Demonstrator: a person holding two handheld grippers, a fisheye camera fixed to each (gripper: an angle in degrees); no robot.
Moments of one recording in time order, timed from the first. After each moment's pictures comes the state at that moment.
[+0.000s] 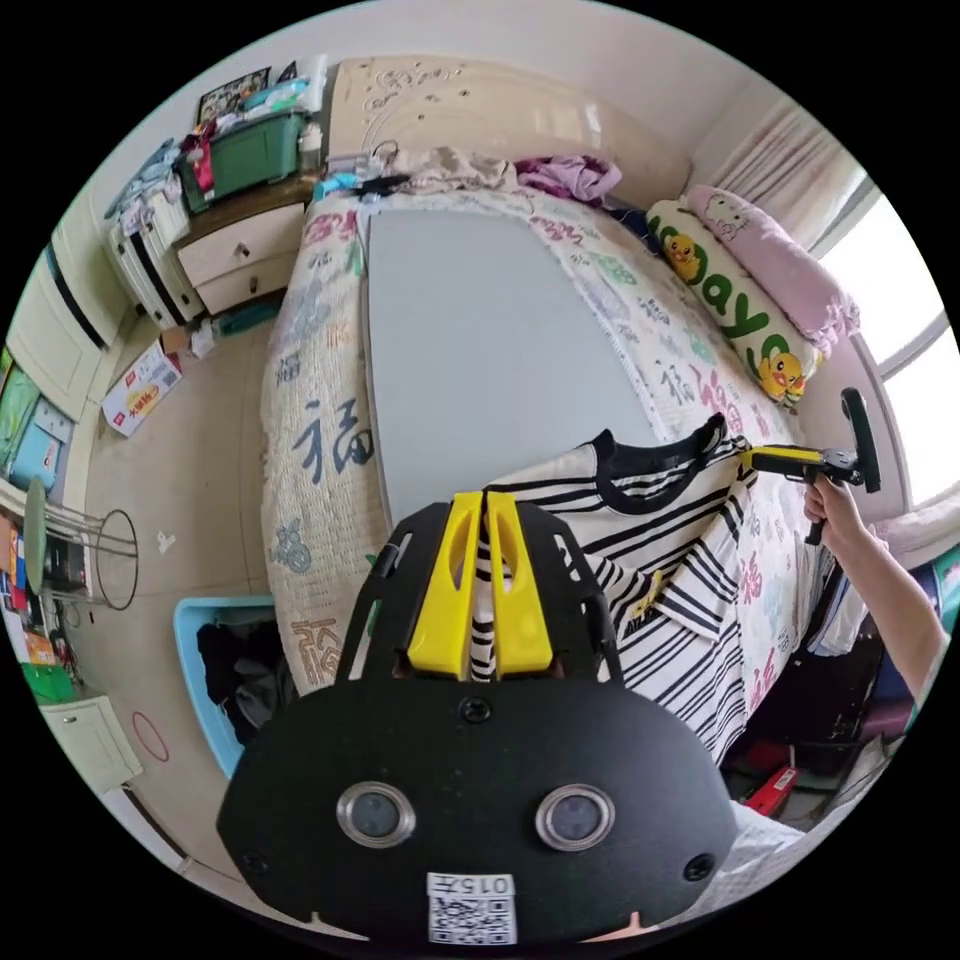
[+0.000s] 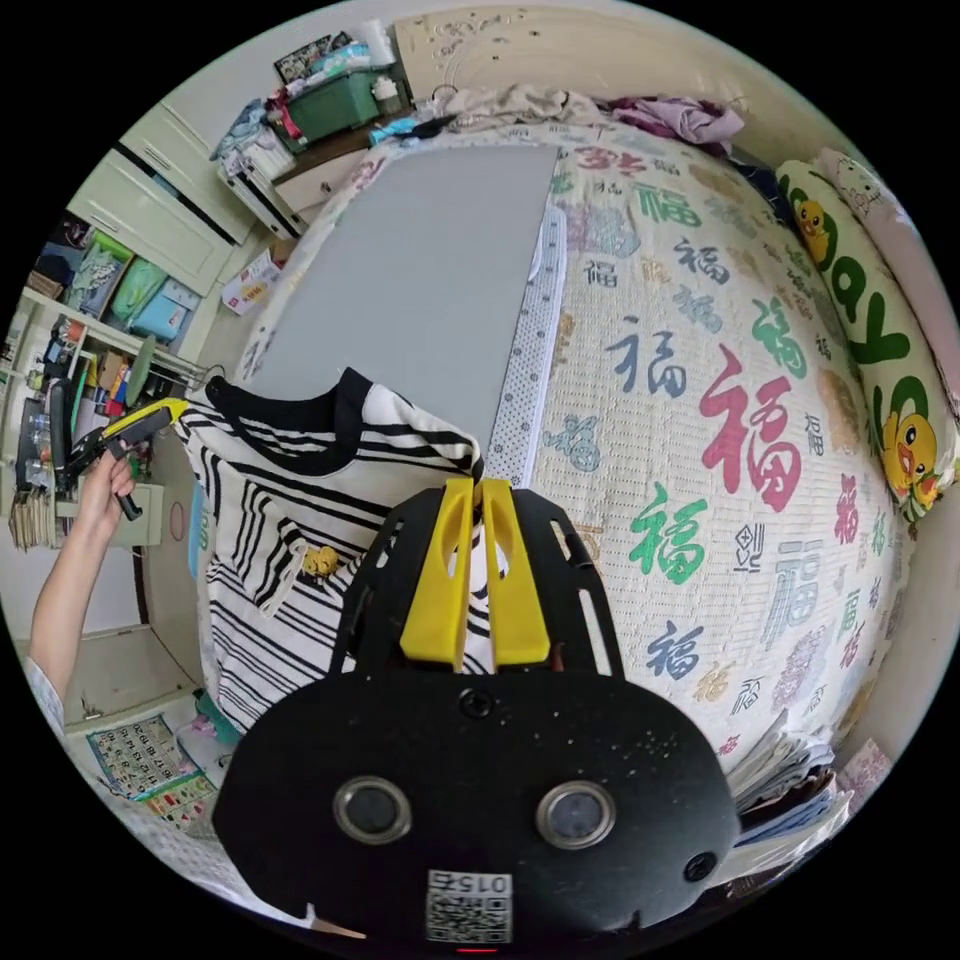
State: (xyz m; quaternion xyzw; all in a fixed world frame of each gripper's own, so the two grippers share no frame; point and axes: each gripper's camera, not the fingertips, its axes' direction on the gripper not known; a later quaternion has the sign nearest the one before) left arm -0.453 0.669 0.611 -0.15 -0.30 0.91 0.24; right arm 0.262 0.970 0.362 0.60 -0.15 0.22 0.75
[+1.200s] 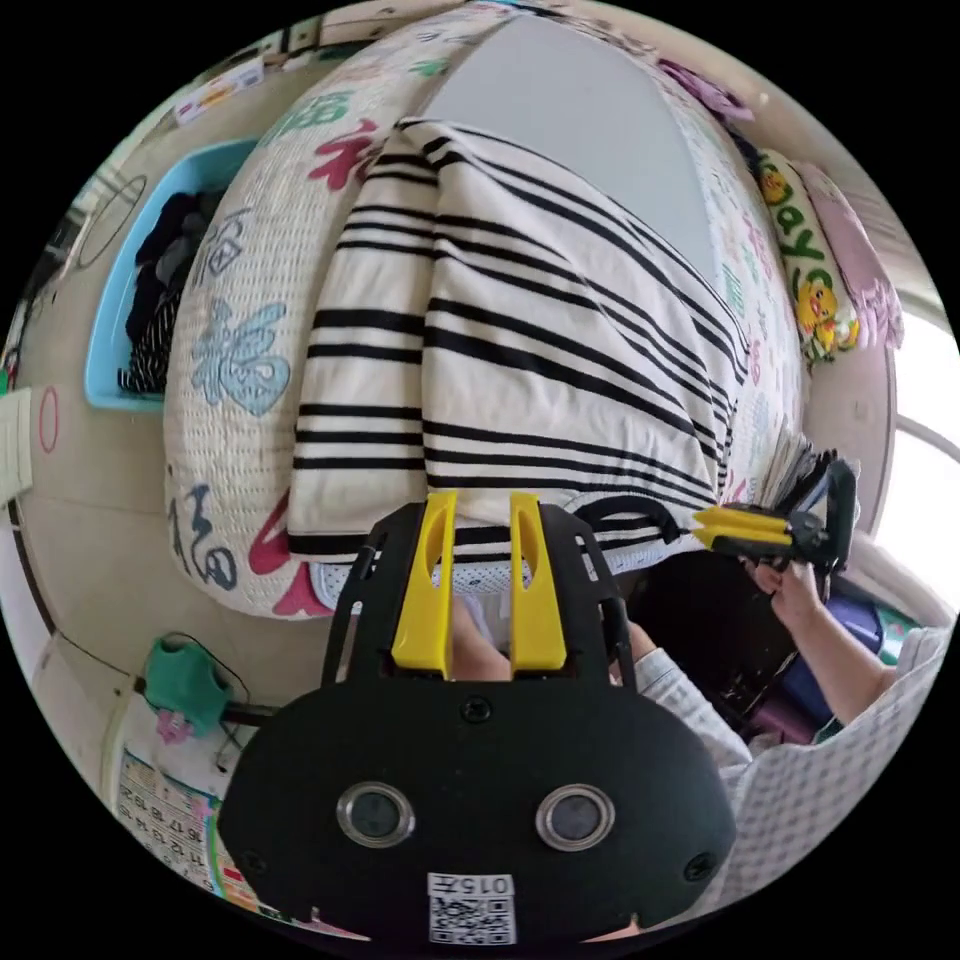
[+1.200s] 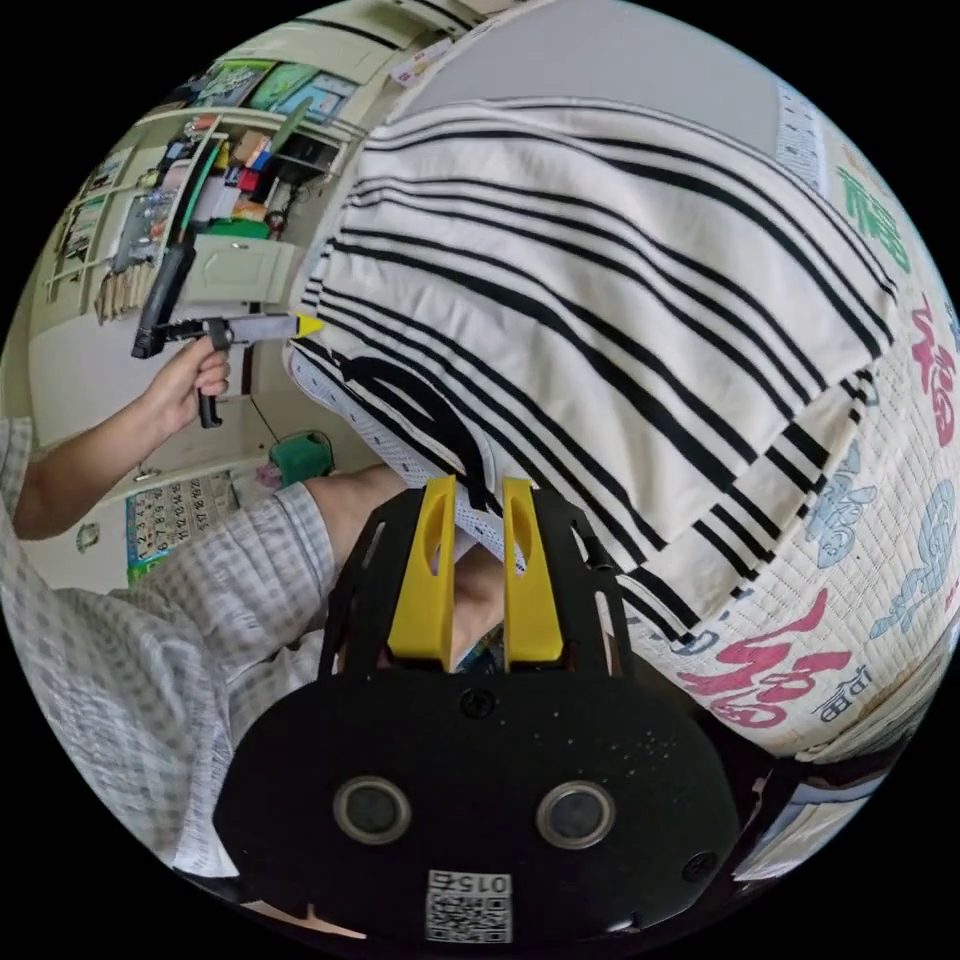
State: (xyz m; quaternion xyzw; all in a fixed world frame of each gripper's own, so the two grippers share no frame) left arm -0.724 0.412 0.435 -0.20 -0.51 0.72 0.42; right arm 0.064 0.853 0.708 0.45 -0.23 -0.04 0.86
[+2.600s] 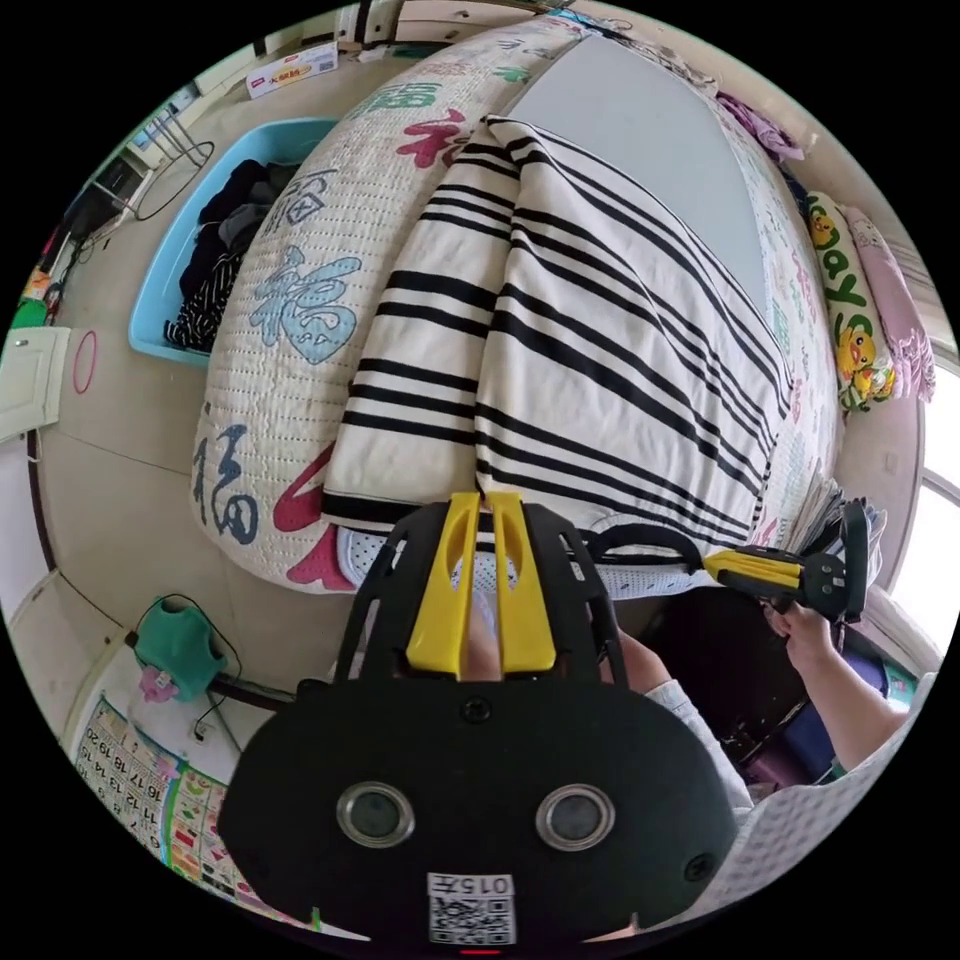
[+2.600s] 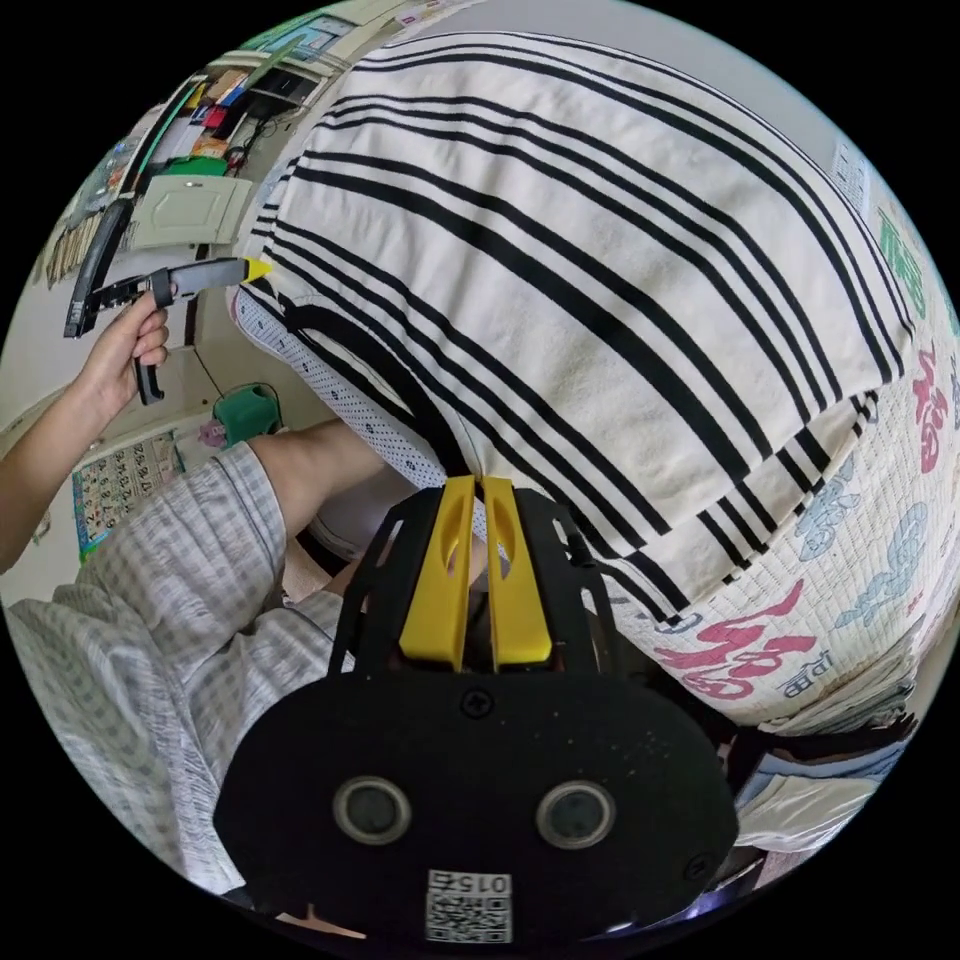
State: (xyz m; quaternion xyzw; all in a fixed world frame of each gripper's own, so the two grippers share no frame) left arm -0.788 0.410 0.502 -0.13 -0.52 0.72 0.44; right arm 0.071 0.747 0.772 0.39 -0.16 -0.03 0.91
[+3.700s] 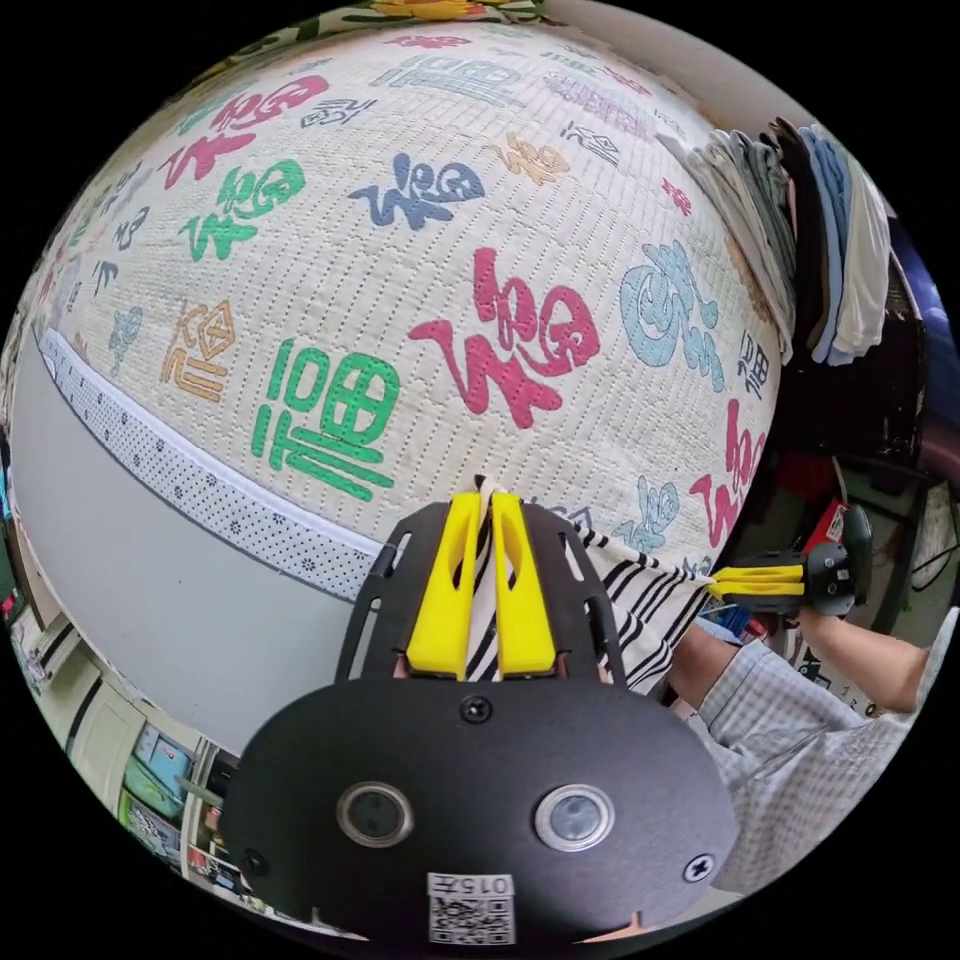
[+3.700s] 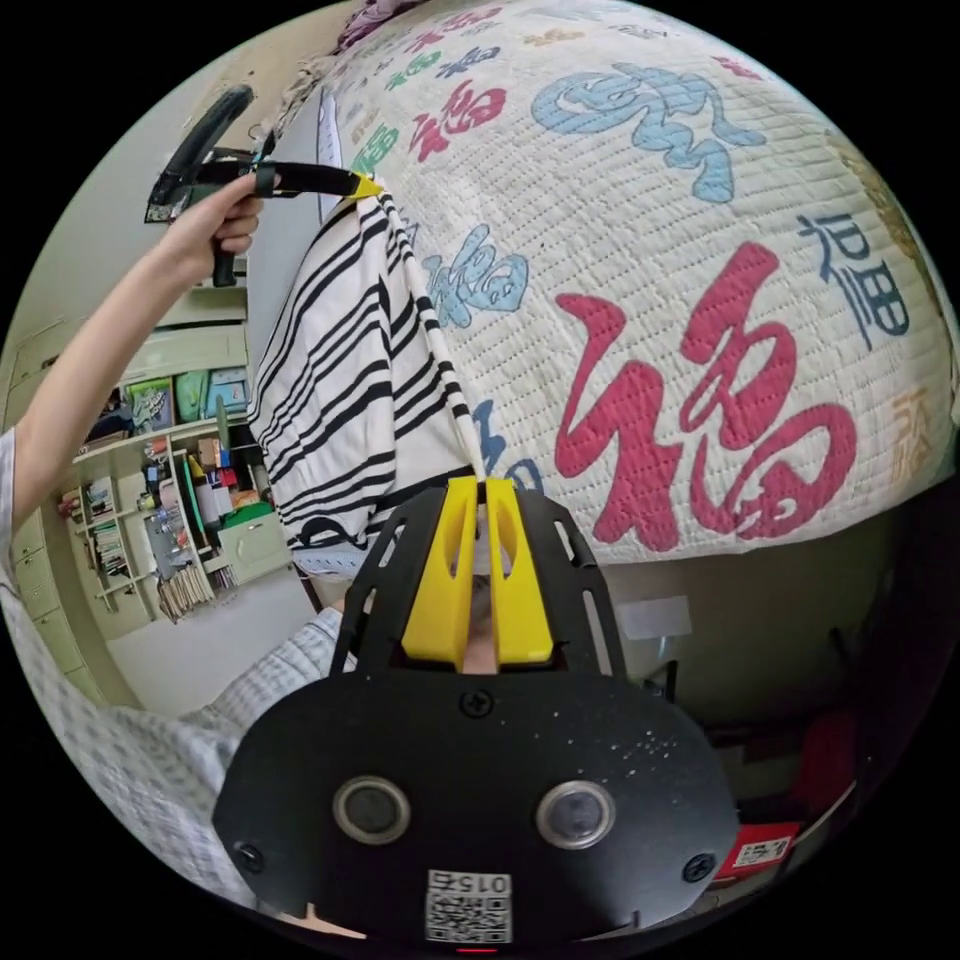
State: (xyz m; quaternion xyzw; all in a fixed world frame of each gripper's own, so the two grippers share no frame) left arm -0.992 0.747 0.824 -0.34 -0.50 0.78 -0.15; right arm 0.162 0.797 0.956 0.52 -0.48 0.23 0.66
